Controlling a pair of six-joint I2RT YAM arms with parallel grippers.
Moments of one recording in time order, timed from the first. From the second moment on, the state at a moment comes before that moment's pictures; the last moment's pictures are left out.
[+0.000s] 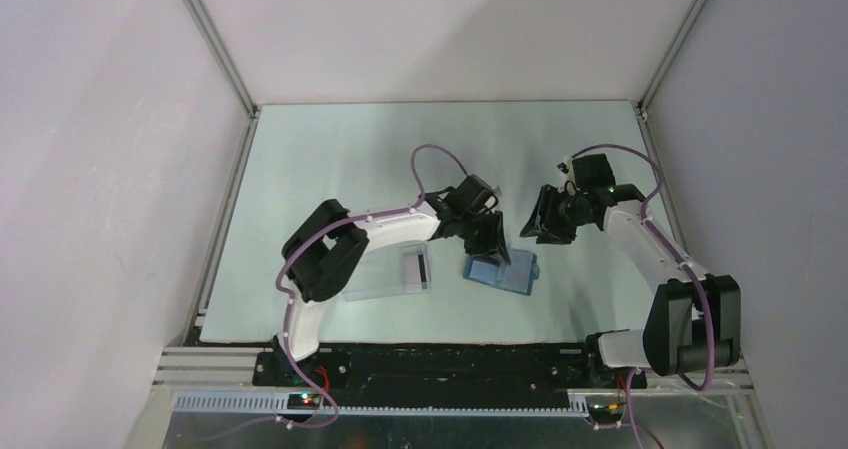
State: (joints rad) left arm -0.89 2.00 1.37 -0.30 0.41 -0.85; right arm 0.16 1.35 0.96 -0.70 -0.41 0.43
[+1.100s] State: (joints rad) left arm -0.89 1.86 1.17 -0.01 0.45 -0.94; right arm 0.15 1.34 0.95 -0.72 -0.47 0.40
